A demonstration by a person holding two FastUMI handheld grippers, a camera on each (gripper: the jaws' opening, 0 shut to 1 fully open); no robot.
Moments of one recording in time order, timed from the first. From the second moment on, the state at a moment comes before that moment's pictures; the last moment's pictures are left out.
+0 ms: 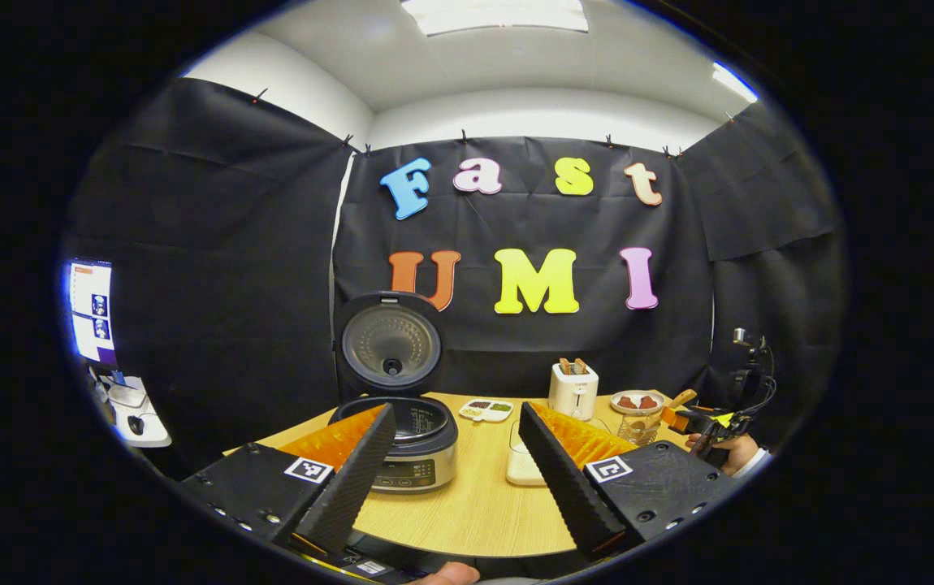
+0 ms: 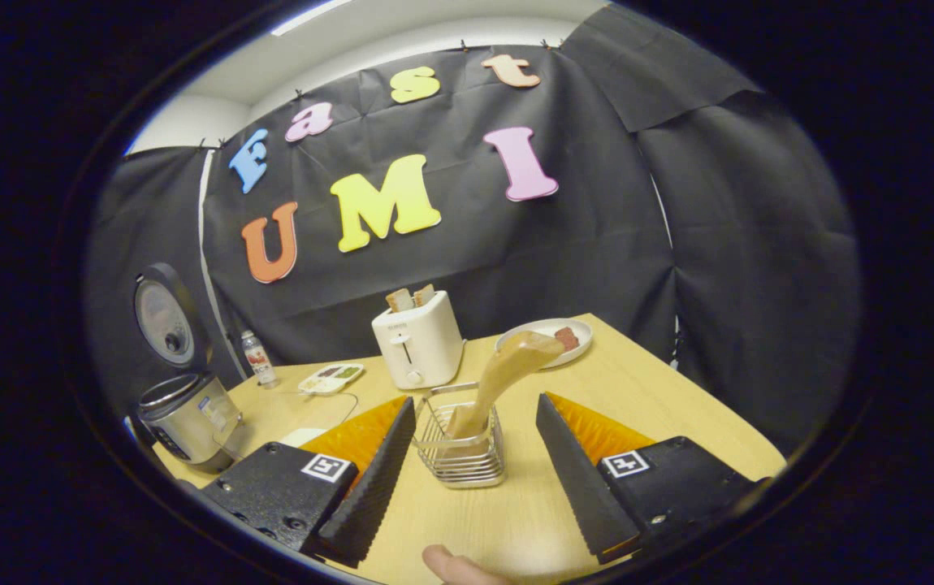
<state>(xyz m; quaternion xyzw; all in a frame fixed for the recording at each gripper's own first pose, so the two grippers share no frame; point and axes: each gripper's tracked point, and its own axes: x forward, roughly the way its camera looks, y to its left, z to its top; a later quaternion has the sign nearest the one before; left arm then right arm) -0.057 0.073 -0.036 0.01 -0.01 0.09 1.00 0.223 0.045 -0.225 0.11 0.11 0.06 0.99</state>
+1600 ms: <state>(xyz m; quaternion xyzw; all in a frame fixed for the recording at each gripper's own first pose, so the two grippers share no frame) -0.029 0.071 -0.110 0.01 0.07 0.06 1.00 0.305 0.067 -0.210 0.05 0.15 0.06 0.99</state>
